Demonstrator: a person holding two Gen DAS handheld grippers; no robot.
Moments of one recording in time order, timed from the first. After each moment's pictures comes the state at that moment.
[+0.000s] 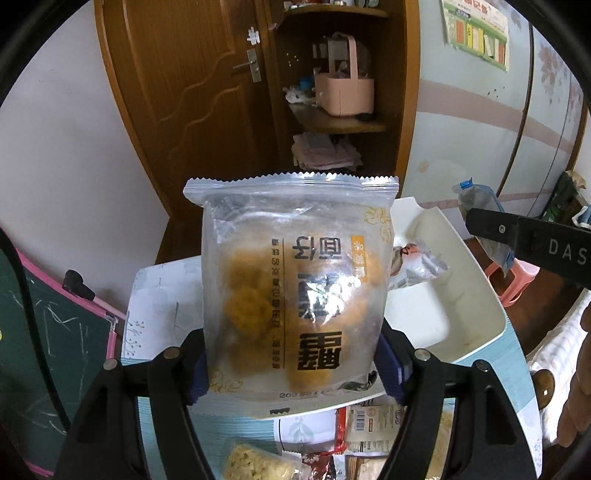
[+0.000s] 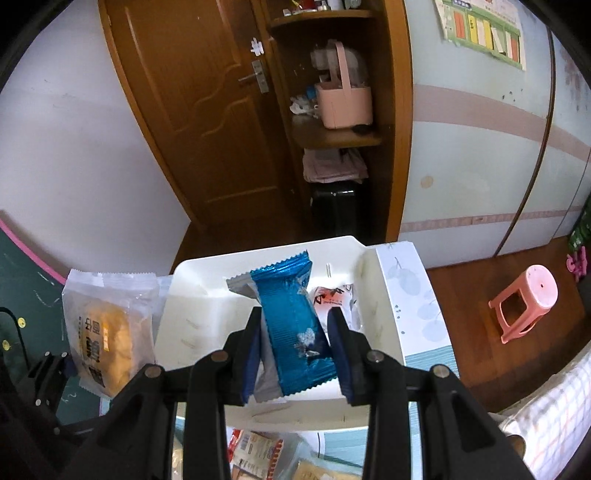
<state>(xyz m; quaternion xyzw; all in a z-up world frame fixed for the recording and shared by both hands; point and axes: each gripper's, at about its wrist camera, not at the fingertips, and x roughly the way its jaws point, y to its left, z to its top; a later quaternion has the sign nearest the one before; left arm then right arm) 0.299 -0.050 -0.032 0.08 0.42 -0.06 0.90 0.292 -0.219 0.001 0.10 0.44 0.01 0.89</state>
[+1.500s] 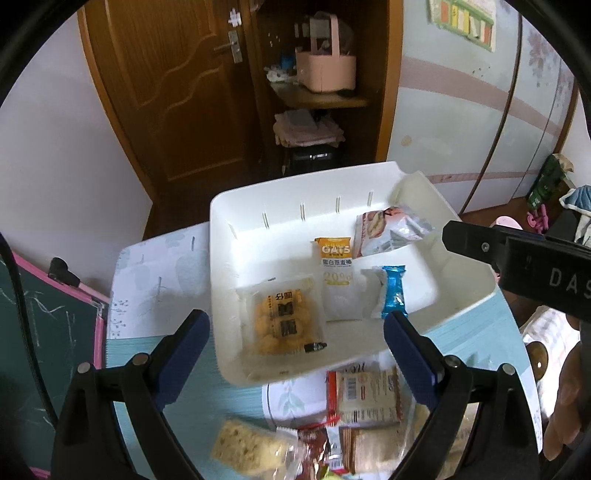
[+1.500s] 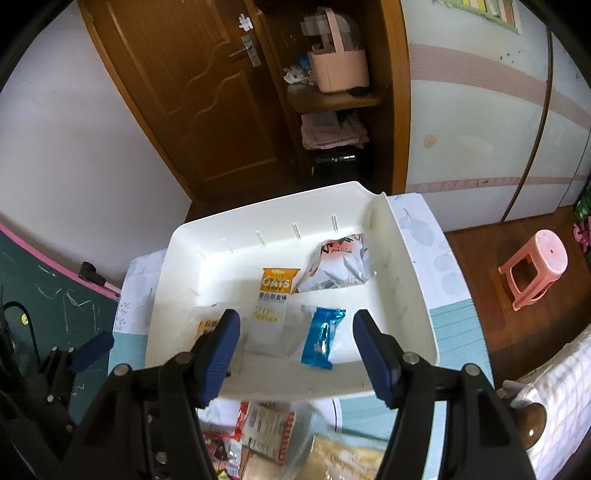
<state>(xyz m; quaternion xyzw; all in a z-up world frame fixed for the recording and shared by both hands) 0.274 -0.048 -0.044 0.08 0.45 -0.10 0.88 0.268 -0.214 -0.020 0.13 0.48 0.01 0.87</state>
